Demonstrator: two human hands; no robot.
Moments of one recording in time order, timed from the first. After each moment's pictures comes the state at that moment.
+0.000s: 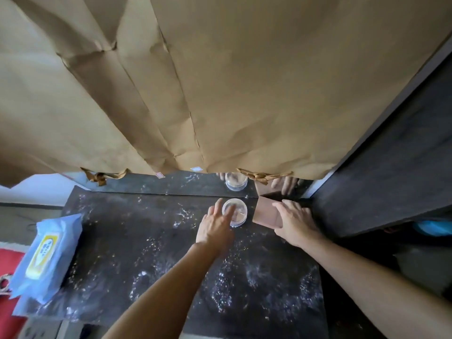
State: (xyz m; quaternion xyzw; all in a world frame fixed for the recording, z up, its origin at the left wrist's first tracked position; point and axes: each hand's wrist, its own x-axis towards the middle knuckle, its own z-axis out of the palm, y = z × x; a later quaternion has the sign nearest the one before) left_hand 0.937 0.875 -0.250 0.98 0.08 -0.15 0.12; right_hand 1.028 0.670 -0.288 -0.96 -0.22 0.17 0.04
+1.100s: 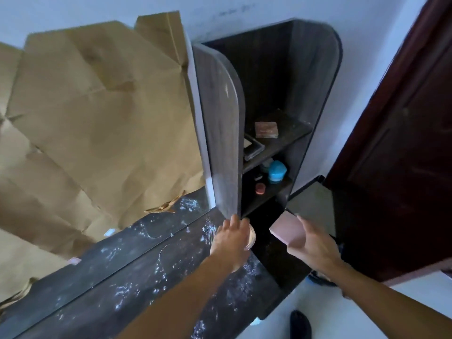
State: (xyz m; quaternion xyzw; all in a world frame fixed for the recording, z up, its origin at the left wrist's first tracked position) left_hand 0.902 0.725 -0.164 0.94 -0.32 -0.10 0.09; right_hand 0.814 0.509 -0.197 -0.95 0.22 0.01 0.21
